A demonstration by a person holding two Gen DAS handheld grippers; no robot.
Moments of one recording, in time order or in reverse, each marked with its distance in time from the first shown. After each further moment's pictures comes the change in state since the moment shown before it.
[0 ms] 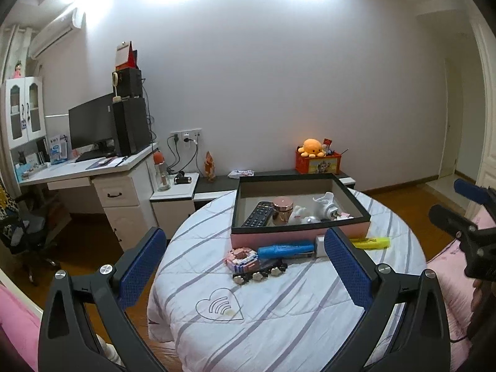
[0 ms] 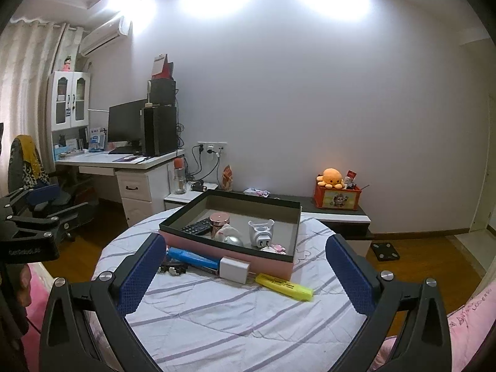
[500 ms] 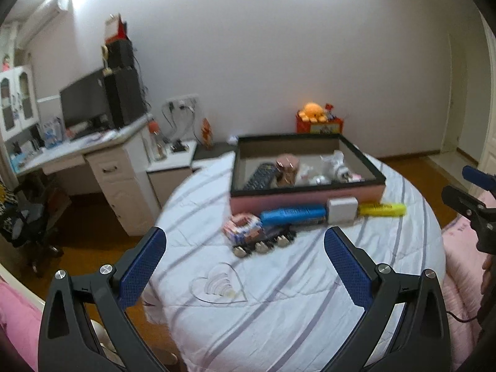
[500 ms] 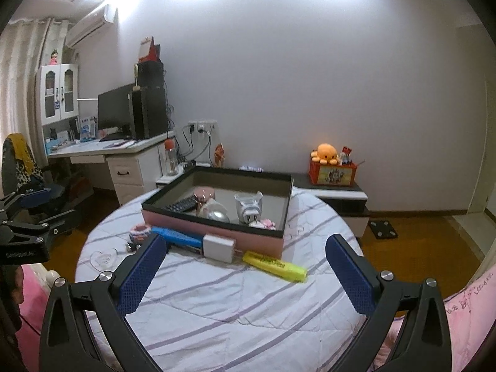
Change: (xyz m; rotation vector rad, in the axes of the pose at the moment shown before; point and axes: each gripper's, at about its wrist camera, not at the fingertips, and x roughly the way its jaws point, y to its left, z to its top) left arm 0.055 -0.001 -0.028 0.020 0.181 -0.023; right arm 0.039 -0.024 -0.027 0.043 0.124 -0.020
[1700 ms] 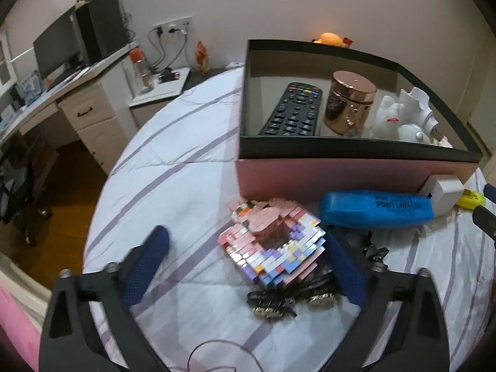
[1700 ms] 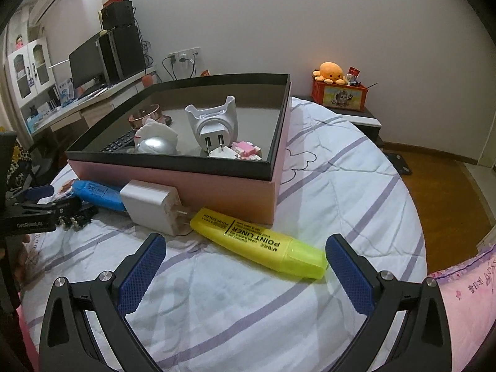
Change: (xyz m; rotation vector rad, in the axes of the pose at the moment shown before) left arm 0.193 0.025 -0.005 -0.031 0.335 -0.022; right arm 0.155 -0.041 -0.035 0.079 0.331 0.030
